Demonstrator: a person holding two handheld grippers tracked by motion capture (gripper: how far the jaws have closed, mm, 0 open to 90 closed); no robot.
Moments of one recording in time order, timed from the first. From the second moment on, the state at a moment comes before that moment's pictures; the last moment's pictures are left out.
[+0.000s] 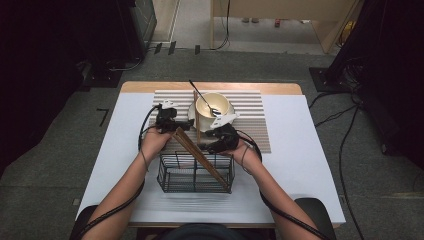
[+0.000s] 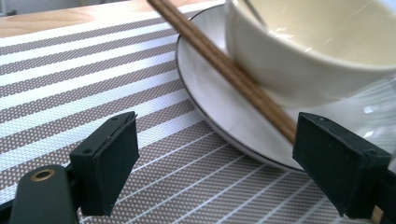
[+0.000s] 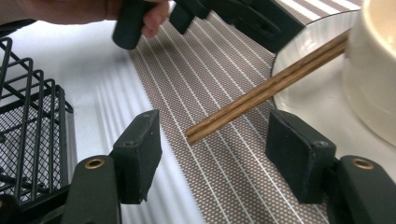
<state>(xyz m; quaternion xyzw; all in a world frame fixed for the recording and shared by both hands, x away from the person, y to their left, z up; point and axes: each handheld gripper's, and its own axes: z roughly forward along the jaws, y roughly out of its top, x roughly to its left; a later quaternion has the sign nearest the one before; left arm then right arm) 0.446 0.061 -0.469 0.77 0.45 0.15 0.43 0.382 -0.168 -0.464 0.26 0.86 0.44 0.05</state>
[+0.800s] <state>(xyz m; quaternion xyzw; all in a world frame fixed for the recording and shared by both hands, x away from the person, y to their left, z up) 0.426 0.068 -0.457 0.81 0.41 0.15 0.40 0.381 -0.190 -0.452 0.29 0.85 0.43 0.07</state>
